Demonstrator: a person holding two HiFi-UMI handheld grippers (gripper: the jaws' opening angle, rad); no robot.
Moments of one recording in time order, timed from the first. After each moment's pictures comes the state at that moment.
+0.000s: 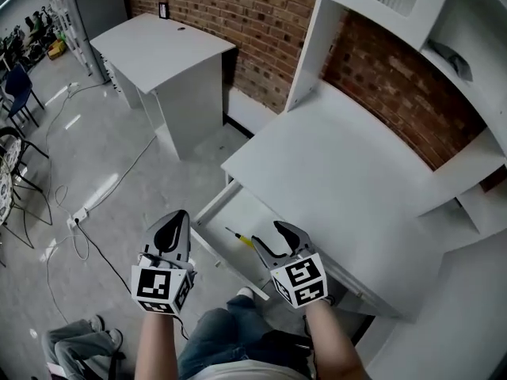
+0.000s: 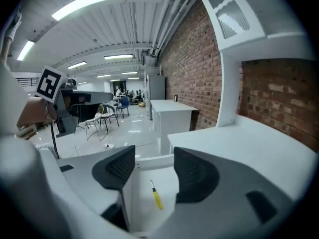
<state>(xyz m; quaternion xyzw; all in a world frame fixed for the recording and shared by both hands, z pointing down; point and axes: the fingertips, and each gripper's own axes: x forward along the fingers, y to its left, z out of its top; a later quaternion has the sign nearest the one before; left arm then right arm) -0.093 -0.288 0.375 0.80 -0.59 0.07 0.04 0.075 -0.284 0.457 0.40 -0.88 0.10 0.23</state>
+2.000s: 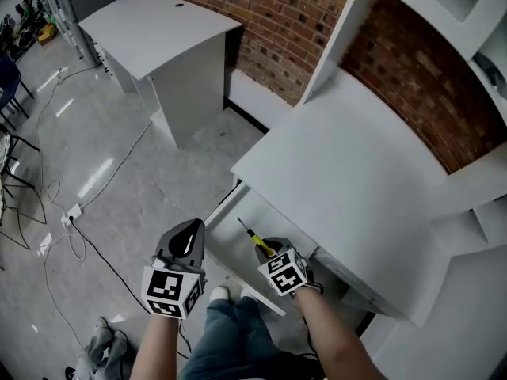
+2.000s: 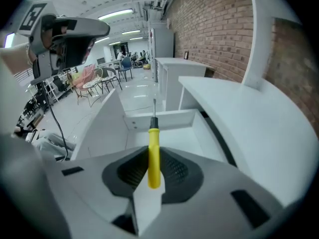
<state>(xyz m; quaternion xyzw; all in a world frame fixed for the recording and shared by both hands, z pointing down) -0.112 -0.348 0.473 0.82 -0.54 0.10 0.15 0.035 -0.321 0.647 0.32 -0.83 0.17 0.43</state>
